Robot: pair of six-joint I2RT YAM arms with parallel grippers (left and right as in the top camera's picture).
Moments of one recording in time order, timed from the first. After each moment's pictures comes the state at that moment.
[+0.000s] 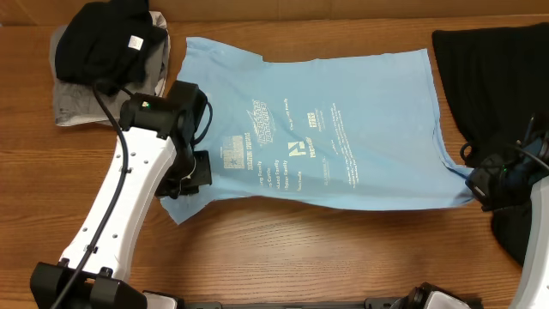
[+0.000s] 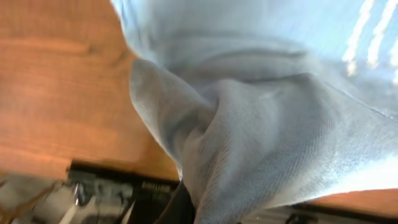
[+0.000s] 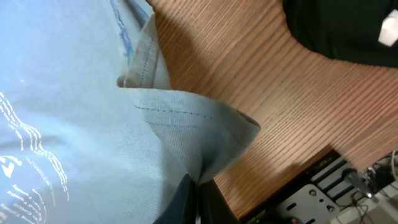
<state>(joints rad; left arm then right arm) -0.23 1.56 1.43 -1.53 -0.04 -0.42 -0.43 1.32 1.30 -1.44 -0.02 0.41</state>
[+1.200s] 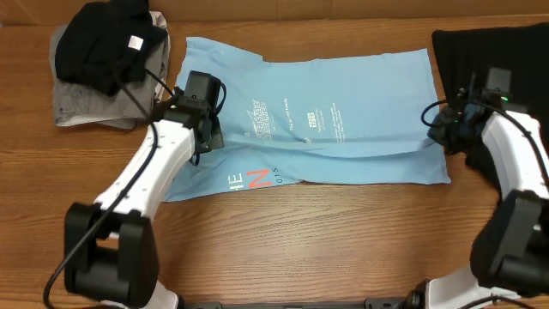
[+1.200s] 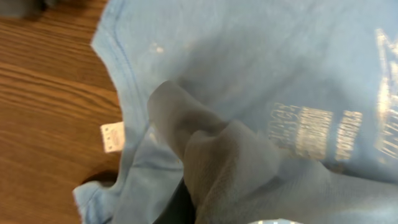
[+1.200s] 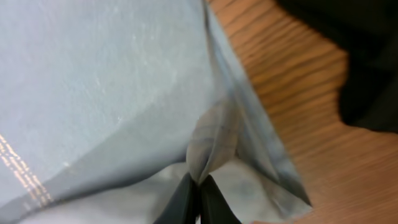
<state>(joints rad) -0.23 1.74 1.26 -0.81 -0.24 -0.44 -0.25 1.77 1.30 -0.85 -0.07 0.31</state>
